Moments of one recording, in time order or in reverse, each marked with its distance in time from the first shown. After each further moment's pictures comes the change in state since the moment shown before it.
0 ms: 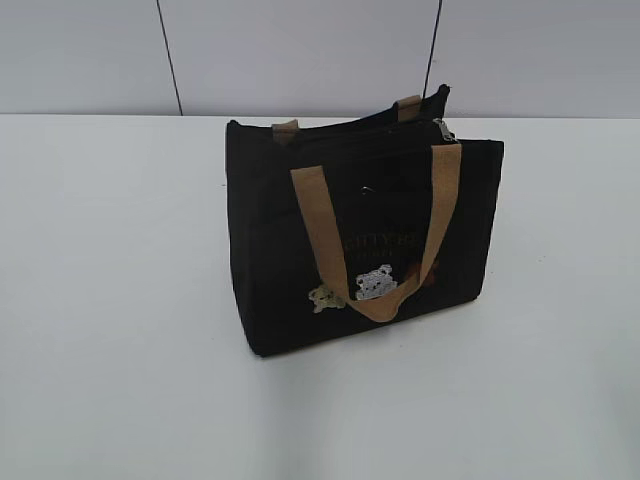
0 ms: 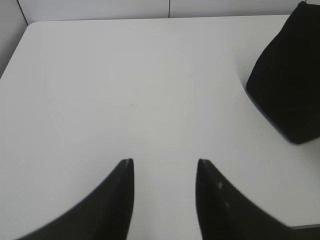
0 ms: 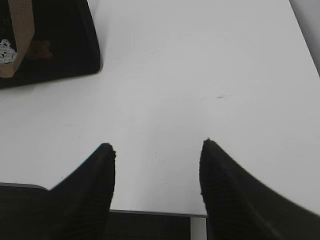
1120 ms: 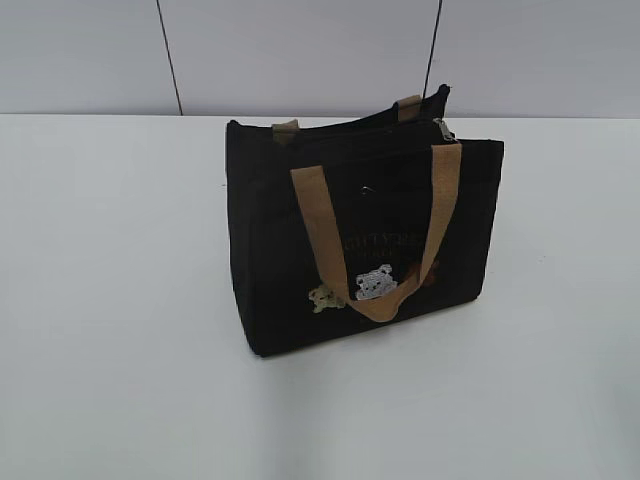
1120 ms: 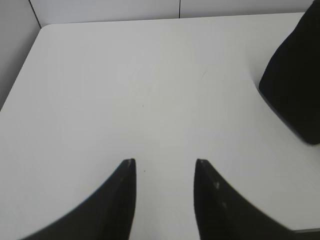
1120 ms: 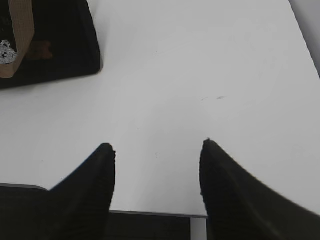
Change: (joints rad) left arm 0.000 0.000 0.001 0.034 0.000 0.000; right arm 0.000 0.000 0.000 0.000 -0.001 0.001
